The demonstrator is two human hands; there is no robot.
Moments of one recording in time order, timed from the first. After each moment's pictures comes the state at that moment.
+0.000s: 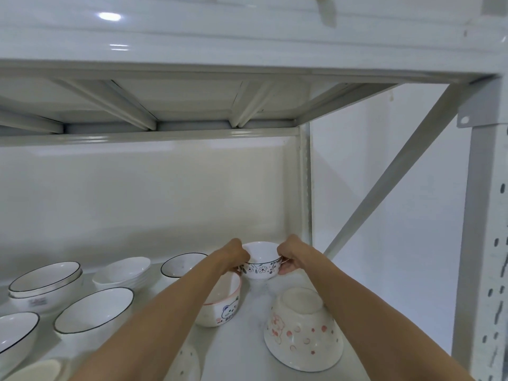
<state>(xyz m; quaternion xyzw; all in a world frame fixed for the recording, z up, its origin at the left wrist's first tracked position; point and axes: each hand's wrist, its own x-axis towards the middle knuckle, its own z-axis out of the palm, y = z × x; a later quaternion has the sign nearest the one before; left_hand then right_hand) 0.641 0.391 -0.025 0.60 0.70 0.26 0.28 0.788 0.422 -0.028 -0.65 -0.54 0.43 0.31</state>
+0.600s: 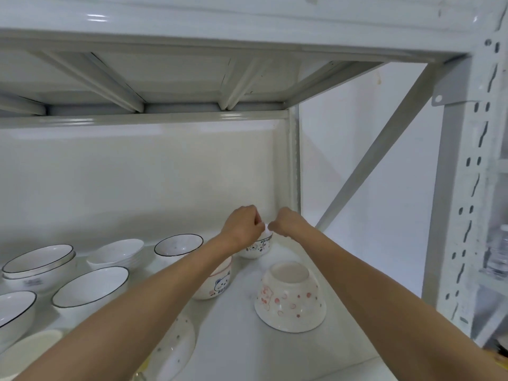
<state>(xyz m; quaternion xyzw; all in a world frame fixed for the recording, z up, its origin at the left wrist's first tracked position) 0.678 0.345 -0.007 0.76 0.59 0.27 -0.02 0.805 0.380 -0.009 -0.67 -0.68 0.17 0.24</state>
